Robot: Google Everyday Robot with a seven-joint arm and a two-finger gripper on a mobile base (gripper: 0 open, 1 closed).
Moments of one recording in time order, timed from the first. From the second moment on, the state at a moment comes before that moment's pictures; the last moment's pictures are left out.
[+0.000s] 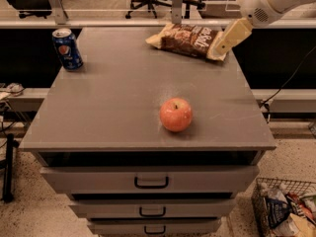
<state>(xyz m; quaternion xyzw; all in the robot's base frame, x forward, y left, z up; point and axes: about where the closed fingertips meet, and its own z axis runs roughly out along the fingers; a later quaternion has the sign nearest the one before) 0.689 -0.193 0.979 -0.51 0.76 0.01 0.39</state>
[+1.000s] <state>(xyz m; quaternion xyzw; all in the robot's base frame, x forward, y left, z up) 0.789 -0.160 0.914 -0.41 0.79 0.06 0.45</state>
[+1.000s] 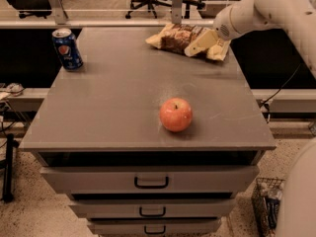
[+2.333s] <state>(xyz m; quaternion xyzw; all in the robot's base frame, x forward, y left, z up) 0.835 -0.177 0.863 -0.40 0.80 0.01 0.44</state>
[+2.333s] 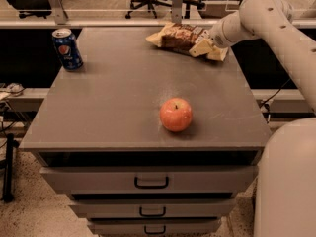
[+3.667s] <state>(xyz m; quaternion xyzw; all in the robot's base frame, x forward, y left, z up) 0.809 -0.171 0.930 -0.42 0.76 -0.04 0.49</state>
